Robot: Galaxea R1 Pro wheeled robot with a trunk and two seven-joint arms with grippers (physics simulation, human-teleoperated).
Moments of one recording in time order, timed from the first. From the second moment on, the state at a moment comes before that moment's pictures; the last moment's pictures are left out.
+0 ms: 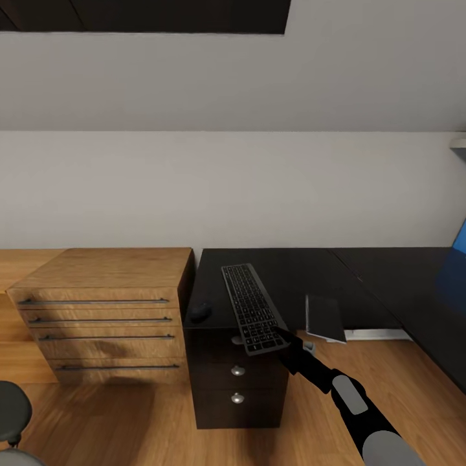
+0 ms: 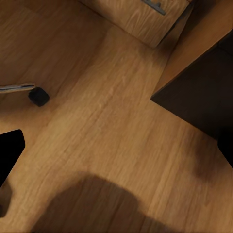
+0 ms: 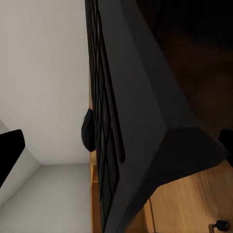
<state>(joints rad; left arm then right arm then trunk) 0.16 0.38 -0.57 -1.26 1.07 -0.18 0.48 -0.56 -0.01 -0.19 -0.56 -0.96 0.64 0.57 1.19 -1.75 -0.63</state>
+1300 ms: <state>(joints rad) 0.16 0.38 -0.57 -1.25 1.07 -0.18 0.48 -0.56 -0.01 -0.19 -0.57 -0.96 0.64 0.57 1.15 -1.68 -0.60</state>
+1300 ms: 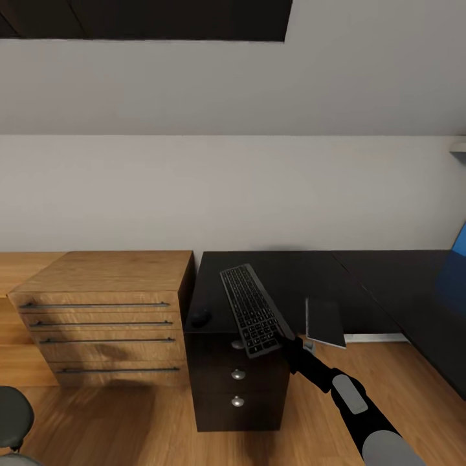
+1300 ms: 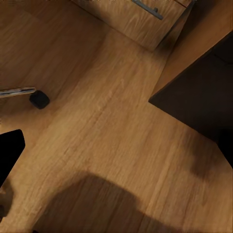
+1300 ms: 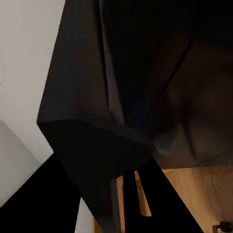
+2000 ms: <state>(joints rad) 0.16 0.37 -0.57 -1.25 1.07 -0.18 0.48 -0.49 -0.01 -0.19 -0.90 -0.96 0.65 0.57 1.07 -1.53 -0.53</state>
